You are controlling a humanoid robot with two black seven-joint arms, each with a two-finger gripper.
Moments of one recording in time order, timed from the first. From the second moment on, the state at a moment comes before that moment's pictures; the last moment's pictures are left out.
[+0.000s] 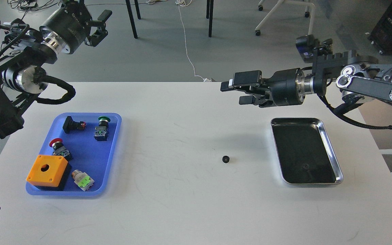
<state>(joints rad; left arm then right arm) -1.06 0.50 -0.48 -0.74 0.01 -0.33 -0.32 1.57 -0.41 -0.52 1.08 -0.58 0.48 0.38</state>
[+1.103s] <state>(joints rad) -1.04 0.59 -0.49 -0.74 0.01 -0.37 -0.32 1.47 0.00 -1.00 0.83 -0.74 0.29 0.49</state>
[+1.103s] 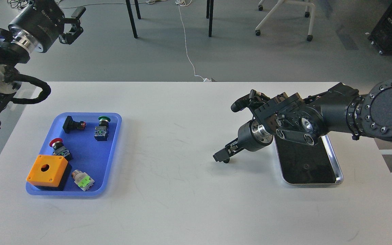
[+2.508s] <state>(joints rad) -1.03 0.63 -0.49 -0.74 0.01 -0.38 -0.33 1.45 0.00 -1.02 0.82 -0.80 0.25 0.49</state>
